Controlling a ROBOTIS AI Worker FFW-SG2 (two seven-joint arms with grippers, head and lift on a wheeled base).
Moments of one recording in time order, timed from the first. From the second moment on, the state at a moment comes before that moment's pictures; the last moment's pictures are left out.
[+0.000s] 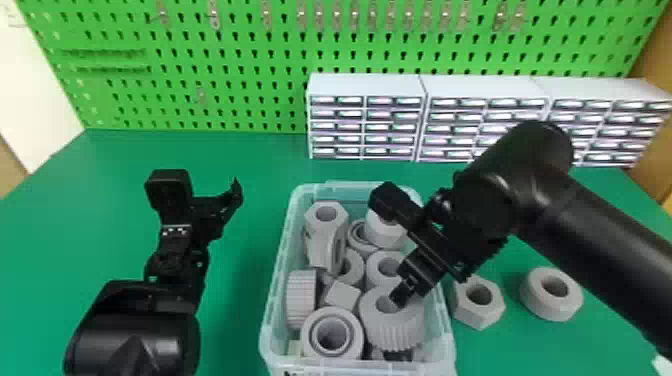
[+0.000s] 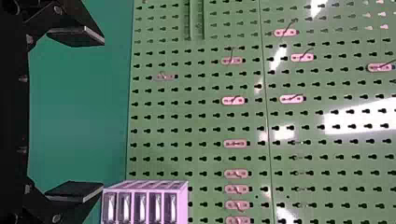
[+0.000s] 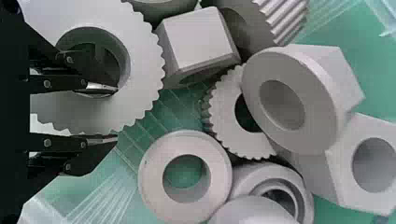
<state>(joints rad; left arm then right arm) -0.07 0.07 -0.02 -1.57 0.03 0.08 0.13 -0.81 -0.37 0.85 -1.53 -0.76 1.57 0.11</state>
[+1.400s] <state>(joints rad) -0.07 0.07 -0.03 -1.57 0.03 0.08 0.14 -0.84 -0.30 0.66 -1.58 -0.65 1.57 0.11</state>
